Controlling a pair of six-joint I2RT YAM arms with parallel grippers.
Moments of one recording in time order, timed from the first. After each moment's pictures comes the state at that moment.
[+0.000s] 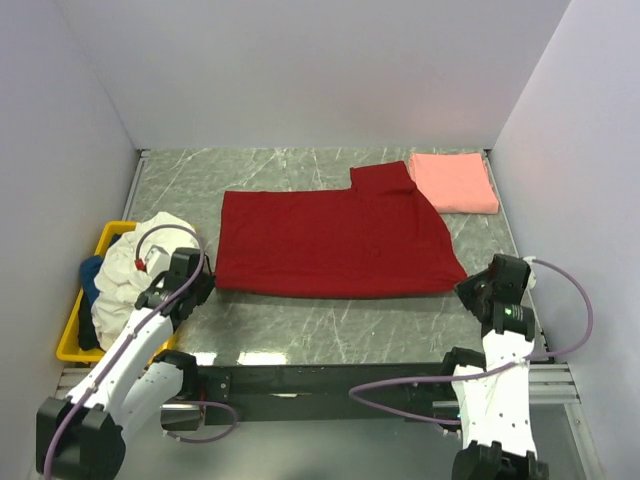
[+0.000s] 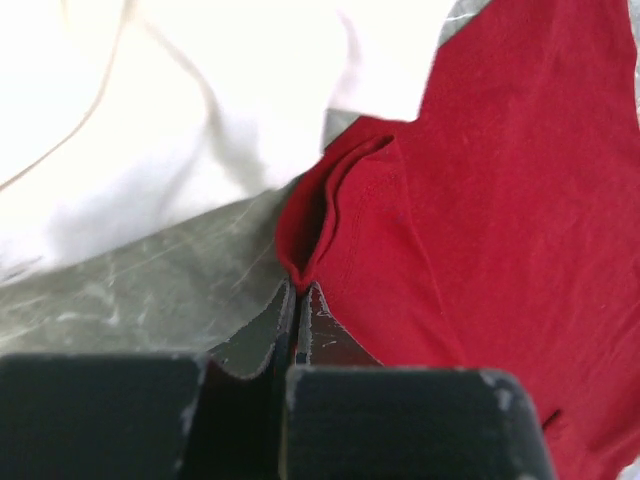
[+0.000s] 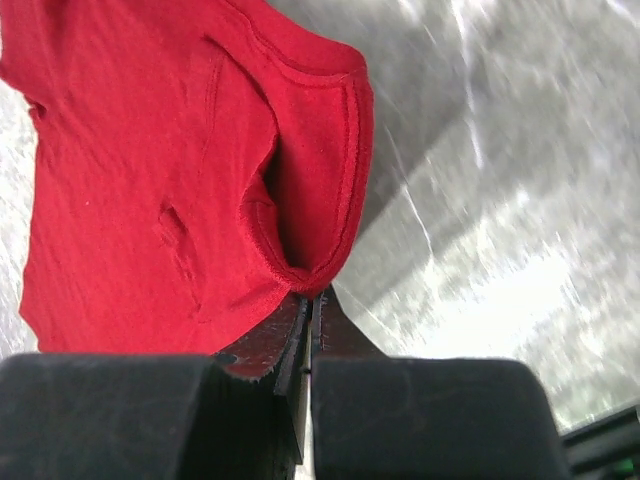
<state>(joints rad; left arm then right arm) -0.23 0.85 0.49 -0.52 -0.35 -1.21 -0.29 0.61 0.57 -0.77 -0.04 0.81</state>
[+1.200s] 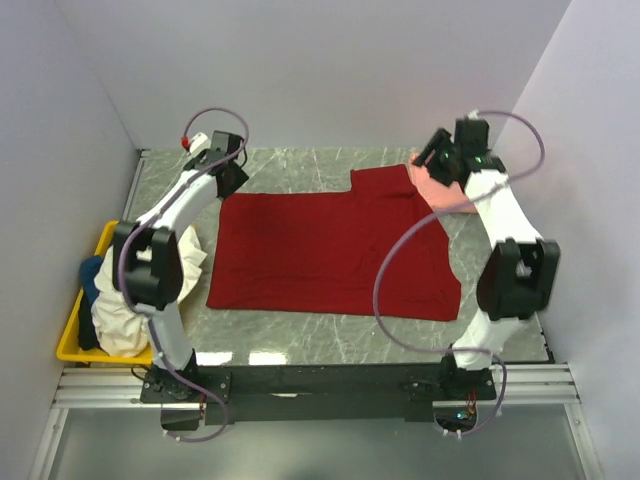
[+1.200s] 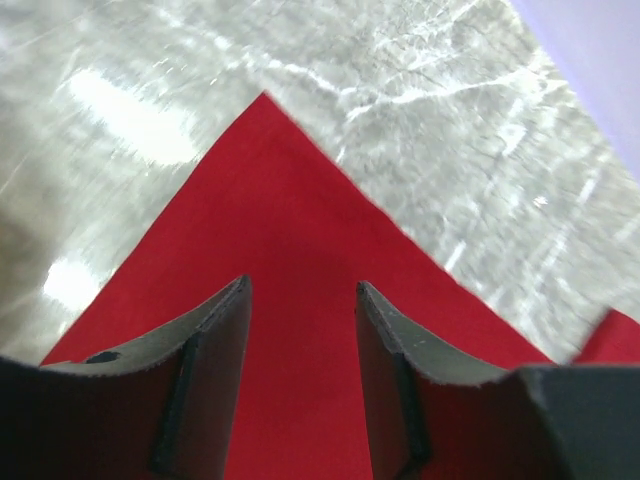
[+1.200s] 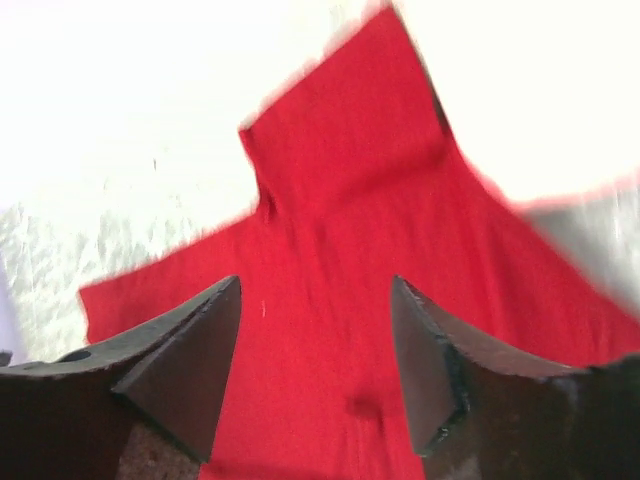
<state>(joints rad) -0.23 1.81 1.52 -0.54 -0.39 -0.93 -0.02 1.65 1.44 -0.46 -0.11 0.61</state>
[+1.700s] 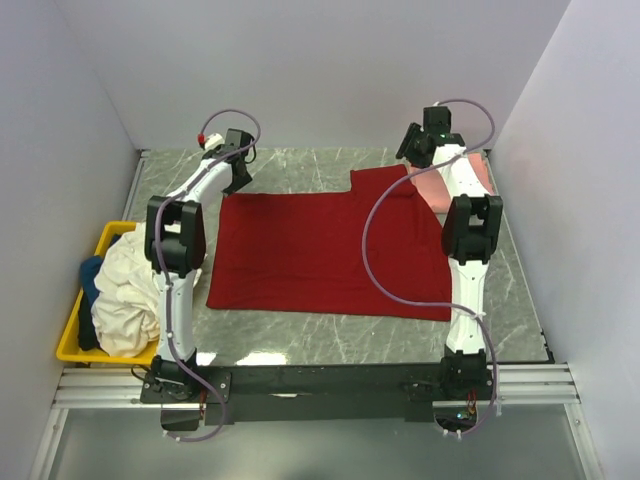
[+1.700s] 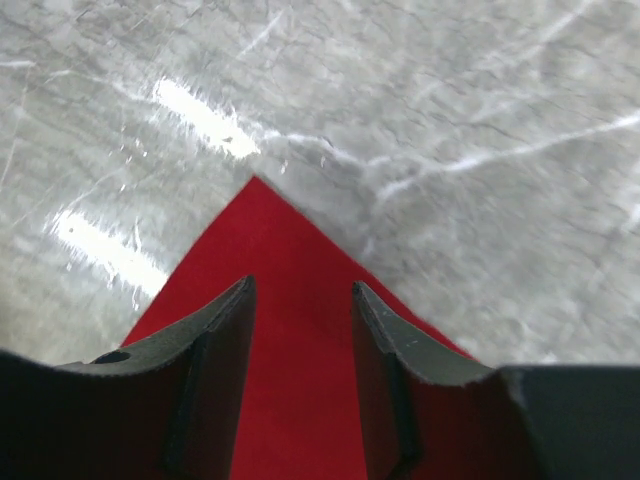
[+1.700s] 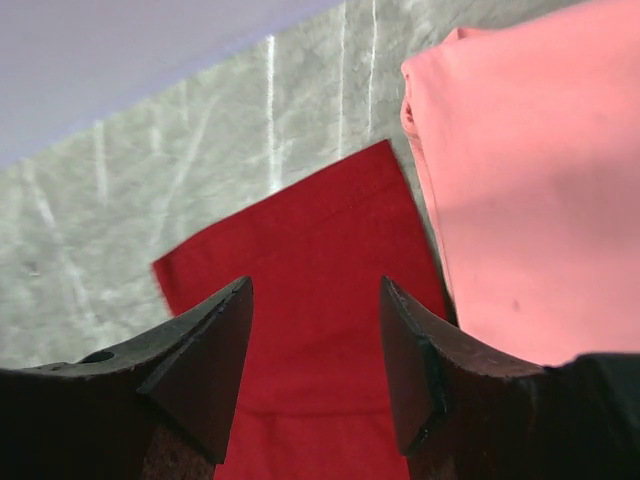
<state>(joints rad) -0.21 2.22 1.87 -0.61 -0.45 -0.80 0.03 2.40 2.24 -0.58 -0.05 0.46</state>
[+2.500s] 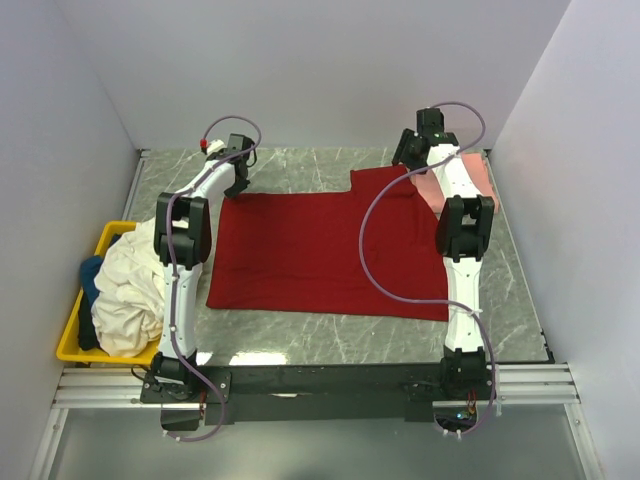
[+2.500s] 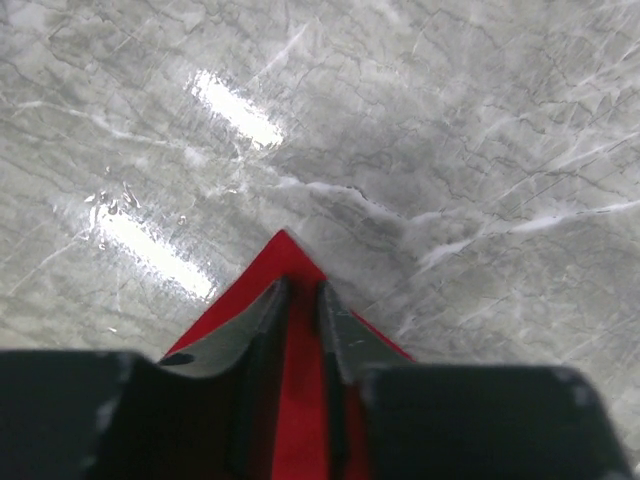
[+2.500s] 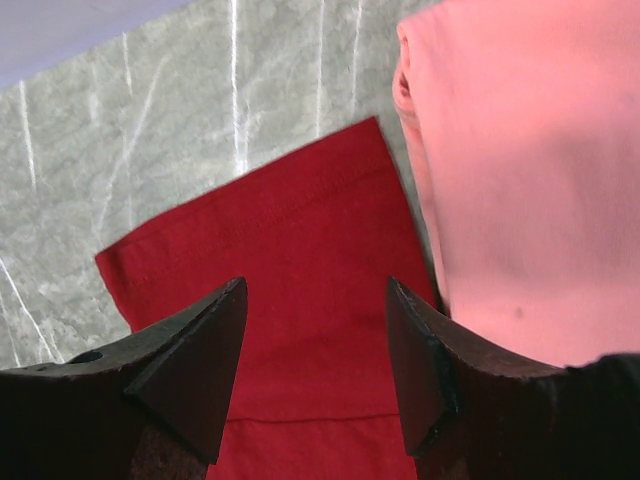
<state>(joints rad) -0.19 2.39 2.00 -0.64 -0.49 -0.78 0.04 2.53 2.39 -0.71 -0.03 0.39</state>
